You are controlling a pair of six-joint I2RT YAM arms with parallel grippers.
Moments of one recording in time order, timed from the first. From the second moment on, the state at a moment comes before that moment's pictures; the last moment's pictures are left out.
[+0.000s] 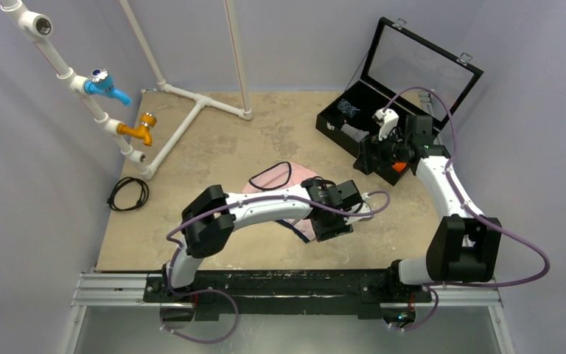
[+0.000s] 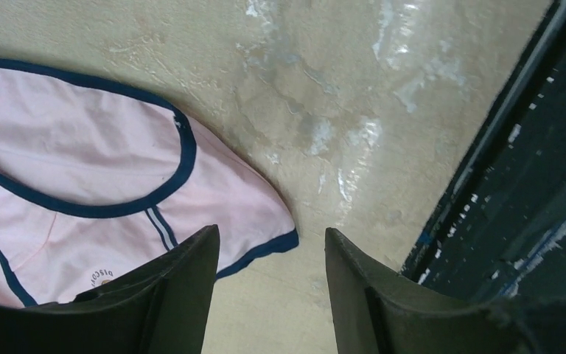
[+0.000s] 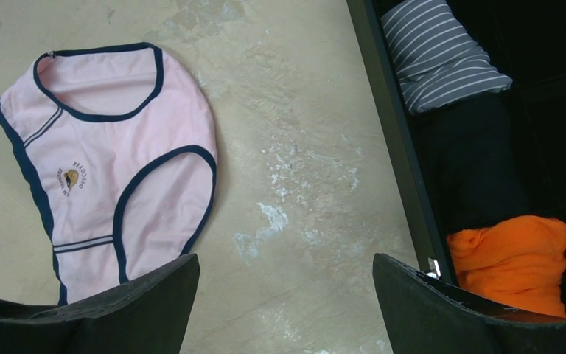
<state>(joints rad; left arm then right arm) -1.19 2.00 1.65 -0.83 0.01 0.13 -0.04 1.40 1.07 -0.52 -0.57 -0.31</state>
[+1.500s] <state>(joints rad) -1.11 2.23 1.80 -0.91 0.04 -0.03 -0.05 1.35 1.04 -0.51 -0.62 -0.32</state>
